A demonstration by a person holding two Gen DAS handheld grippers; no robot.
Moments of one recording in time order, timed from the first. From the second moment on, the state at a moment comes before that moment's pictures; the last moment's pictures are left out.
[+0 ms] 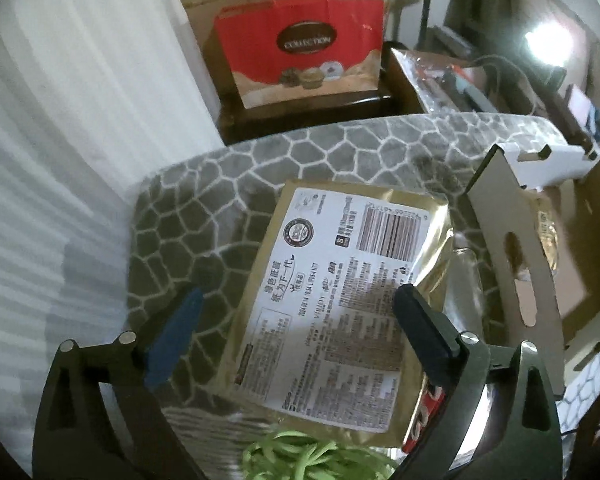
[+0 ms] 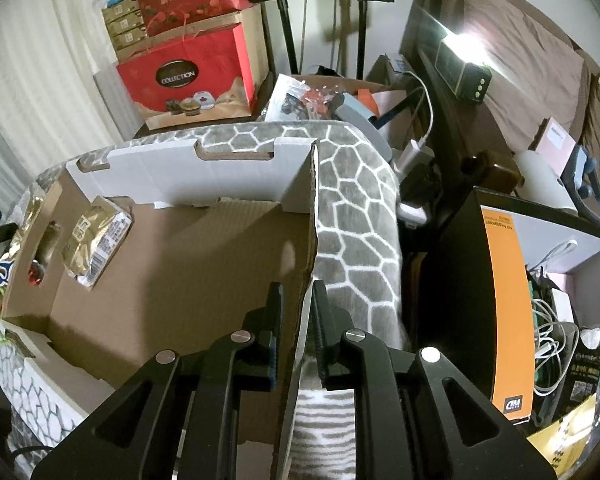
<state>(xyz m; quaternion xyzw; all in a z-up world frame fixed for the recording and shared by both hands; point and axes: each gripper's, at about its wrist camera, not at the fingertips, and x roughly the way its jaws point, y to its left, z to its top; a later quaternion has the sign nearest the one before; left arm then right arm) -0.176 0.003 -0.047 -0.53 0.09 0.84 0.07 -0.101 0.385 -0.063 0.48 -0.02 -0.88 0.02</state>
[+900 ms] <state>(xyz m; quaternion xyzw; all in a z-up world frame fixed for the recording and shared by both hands) -0.167 -0.017 0.012 -0.48 -0.05 0.86 0.13 -0.099 0.387 -0.063 0.48 -0.02 -0.88 0.02</state>
